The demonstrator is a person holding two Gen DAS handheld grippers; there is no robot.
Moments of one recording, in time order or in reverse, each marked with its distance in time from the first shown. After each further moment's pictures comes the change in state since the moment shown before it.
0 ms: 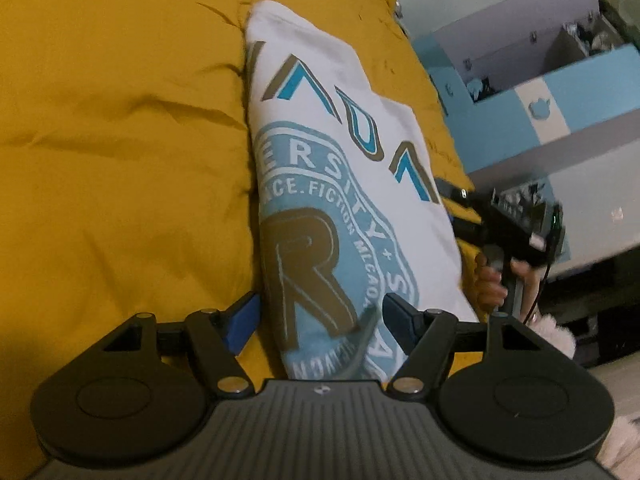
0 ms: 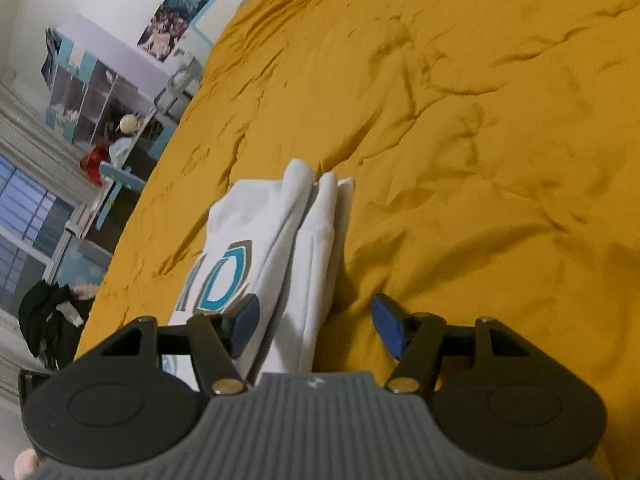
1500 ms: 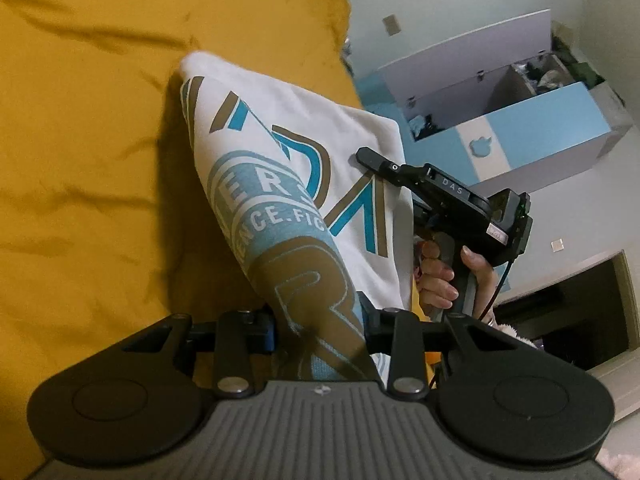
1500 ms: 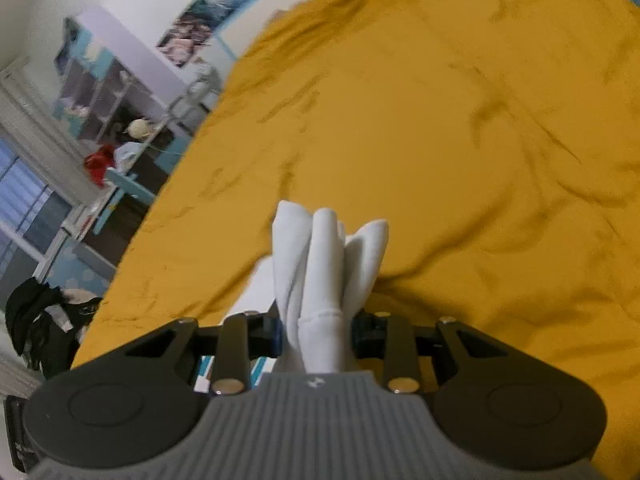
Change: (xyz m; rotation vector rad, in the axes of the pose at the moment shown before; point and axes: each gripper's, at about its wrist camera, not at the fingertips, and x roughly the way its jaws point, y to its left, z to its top) left arm -0.028 -0.018 0.029 -0.021 -0.129 -0.194; right arm 0.011 0.119 0.036 -0.127 -0.101 -0.001
